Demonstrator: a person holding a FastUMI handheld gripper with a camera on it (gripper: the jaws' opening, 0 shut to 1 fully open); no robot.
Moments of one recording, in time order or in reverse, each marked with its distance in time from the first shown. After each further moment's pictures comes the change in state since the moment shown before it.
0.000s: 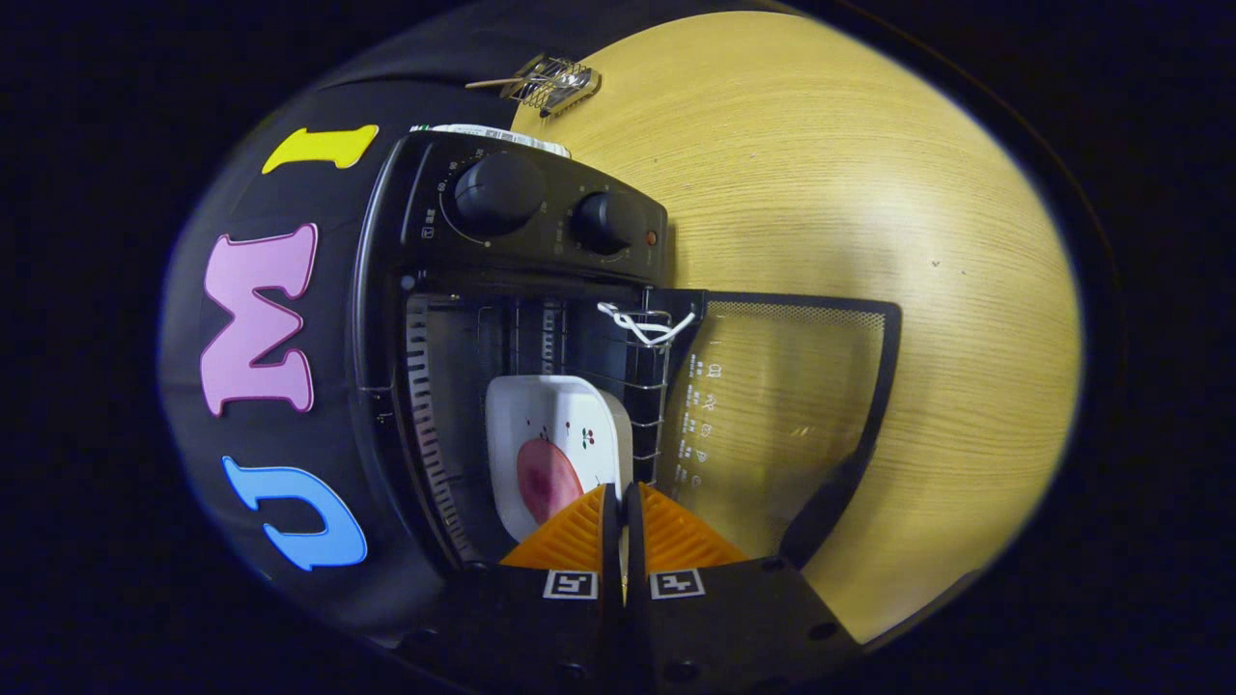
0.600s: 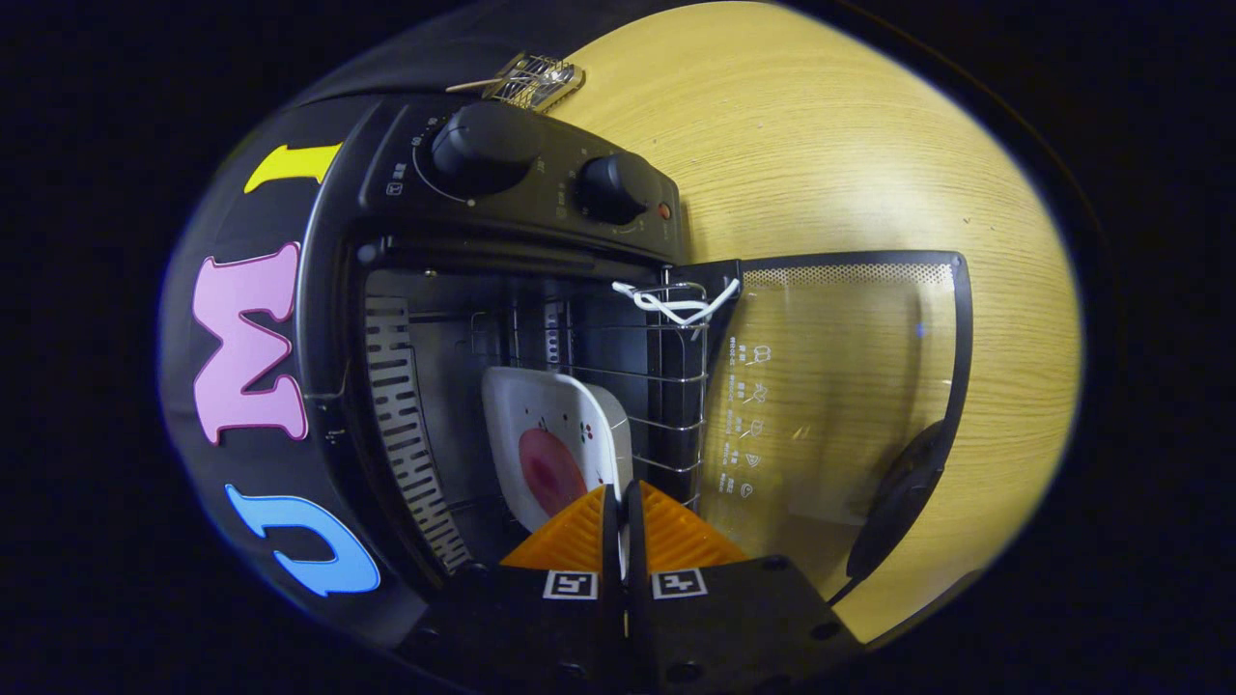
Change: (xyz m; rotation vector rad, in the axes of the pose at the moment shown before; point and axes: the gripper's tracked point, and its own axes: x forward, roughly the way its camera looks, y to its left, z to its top) arm 0.032 0.013 -0.009 0.062 -0.023 0.003
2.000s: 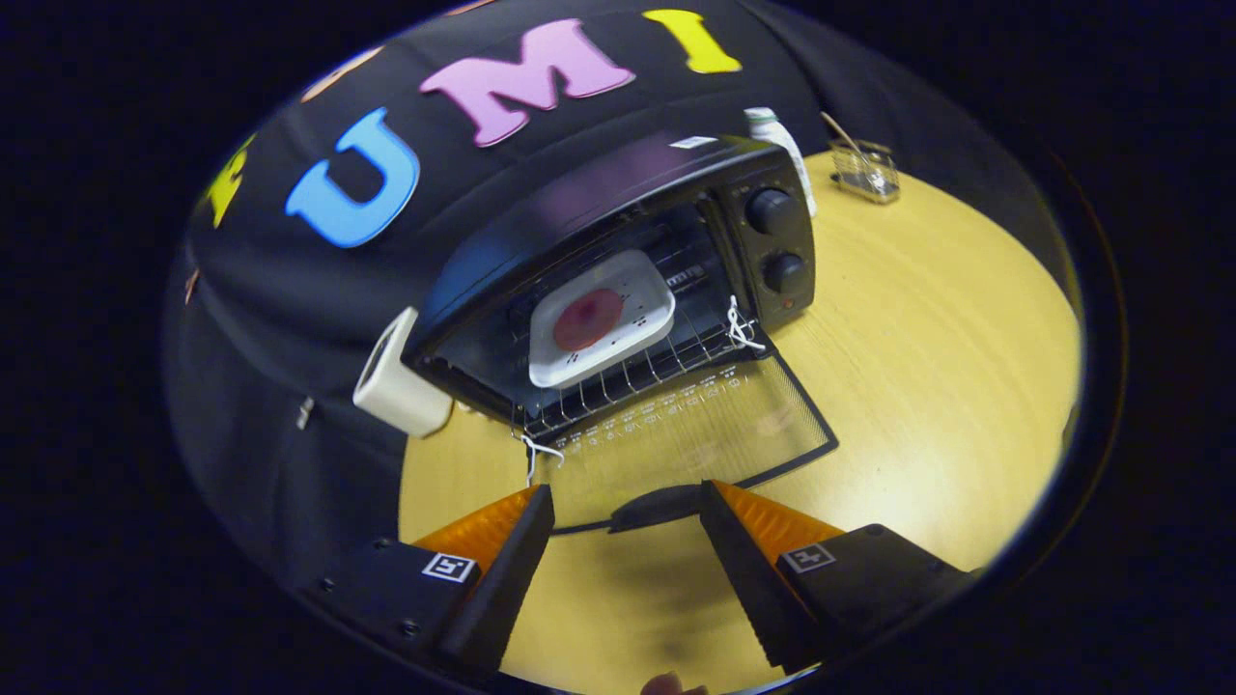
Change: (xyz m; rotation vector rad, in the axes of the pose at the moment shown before) arm -0.124 -0.076 -0.010 -1.239 0.087 0.137
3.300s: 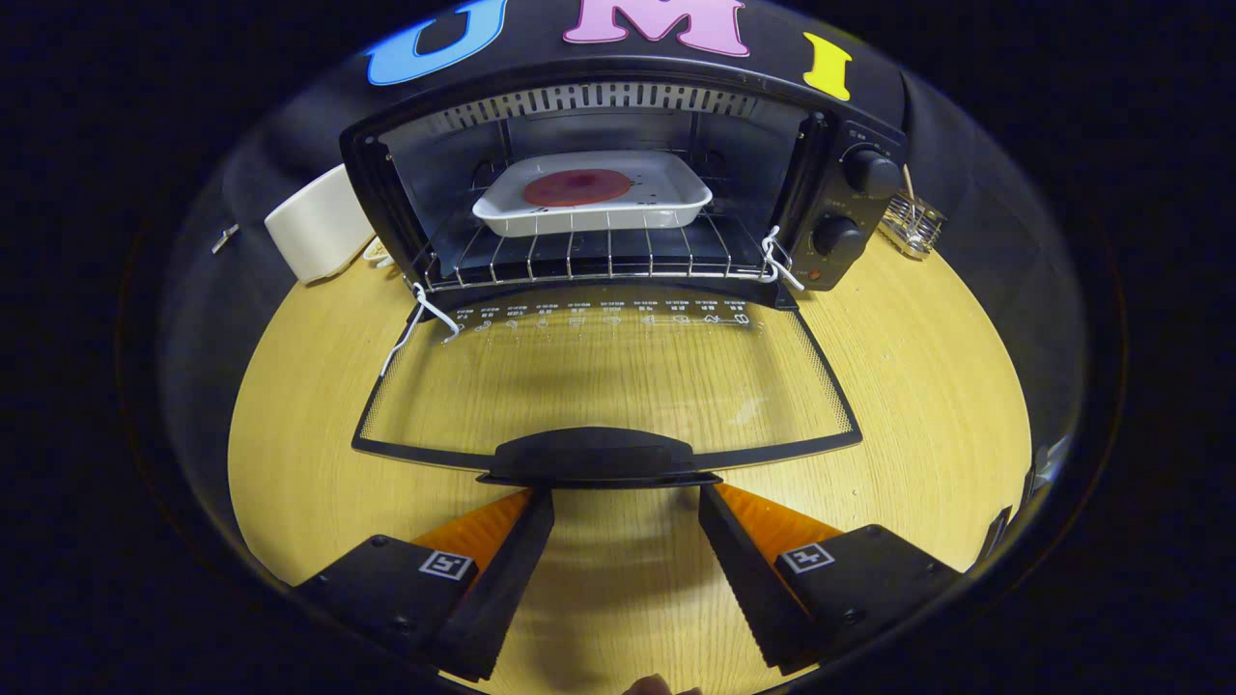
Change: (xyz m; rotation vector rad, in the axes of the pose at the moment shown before) arm 0.062 -0.045 -0.066 -0.306 0.128 -0.246
